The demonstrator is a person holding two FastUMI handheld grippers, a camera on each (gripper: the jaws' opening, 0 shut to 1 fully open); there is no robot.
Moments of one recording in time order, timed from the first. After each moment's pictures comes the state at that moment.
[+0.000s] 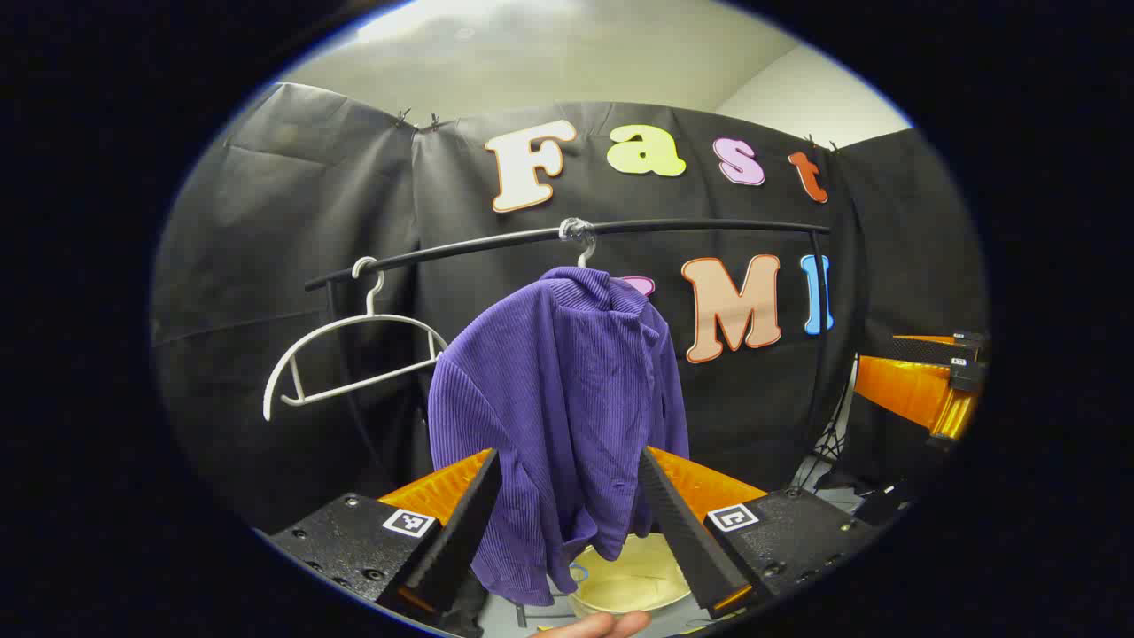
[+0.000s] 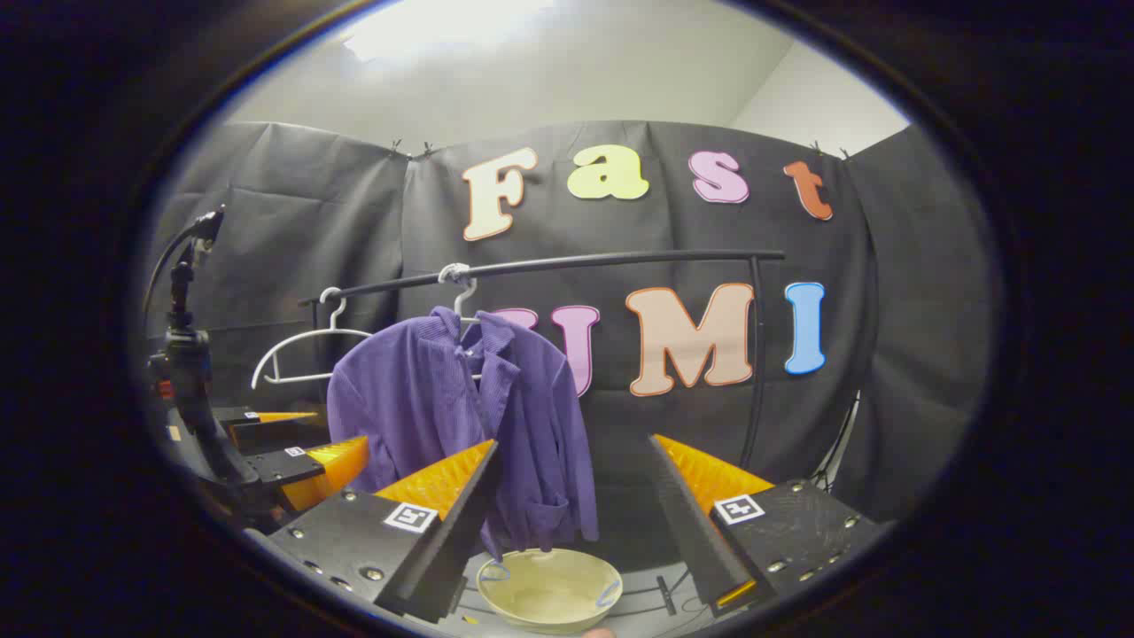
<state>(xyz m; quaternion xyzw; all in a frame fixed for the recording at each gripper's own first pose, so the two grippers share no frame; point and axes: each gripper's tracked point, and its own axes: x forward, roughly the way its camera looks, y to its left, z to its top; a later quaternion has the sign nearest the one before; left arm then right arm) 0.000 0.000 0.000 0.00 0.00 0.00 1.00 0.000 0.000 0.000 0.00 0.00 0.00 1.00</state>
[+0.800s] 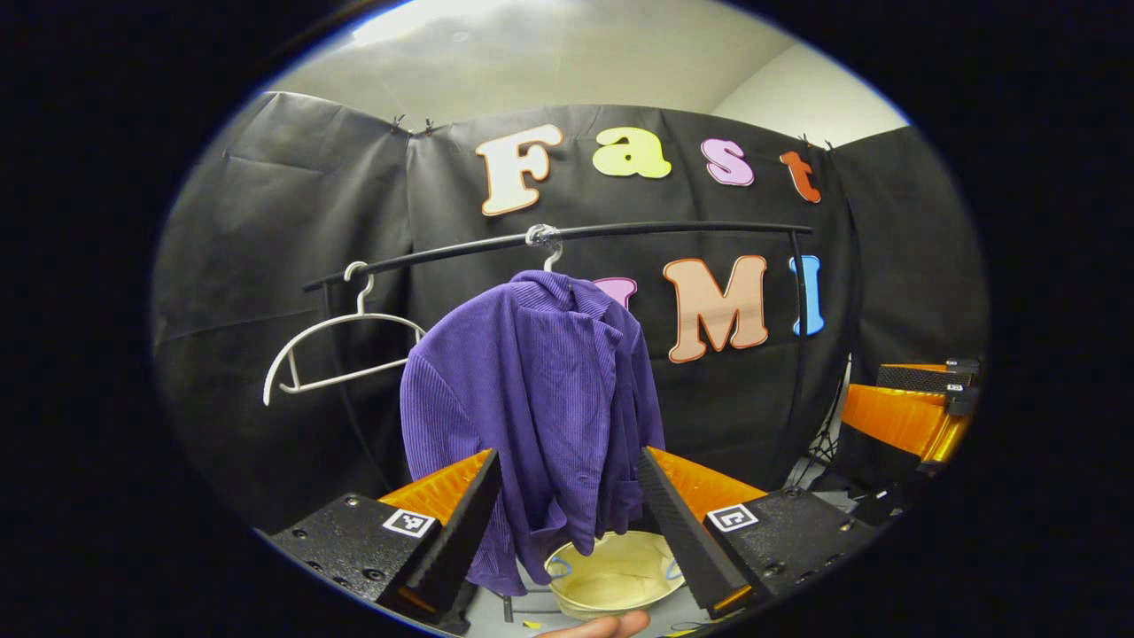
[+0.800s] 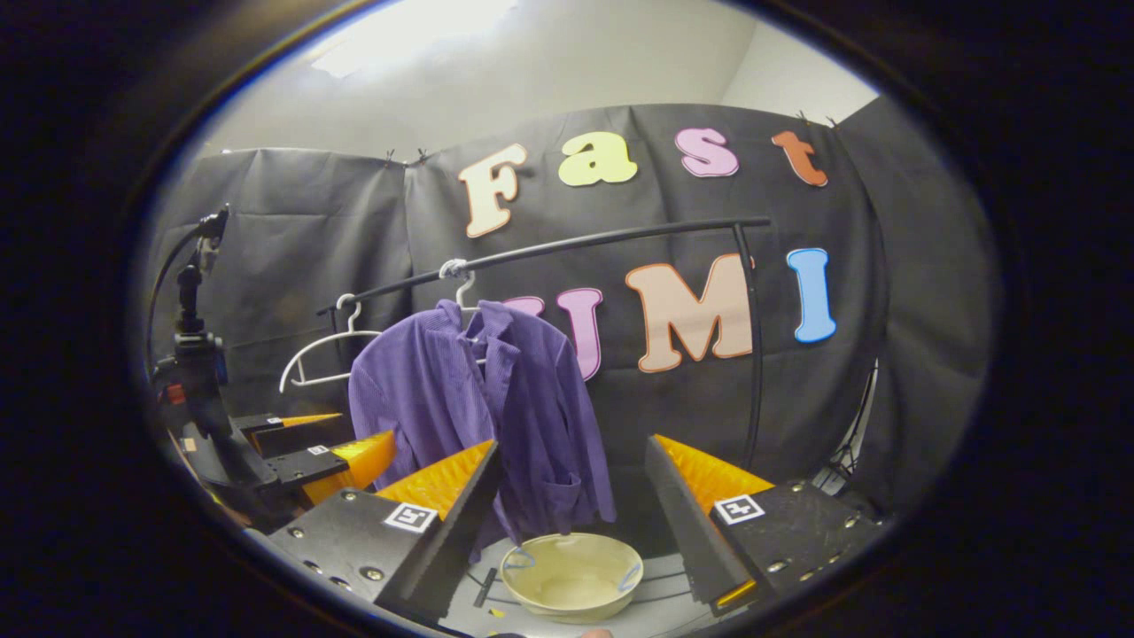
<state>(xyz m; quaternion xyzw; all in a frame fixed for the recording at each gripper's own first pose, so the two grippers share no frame) -0.019 -0.046 0.000 0.01 -0.01 0.00 1.00 -0.024 -0.029 -0.021 0.05 0.03 0.03 1.00</state>
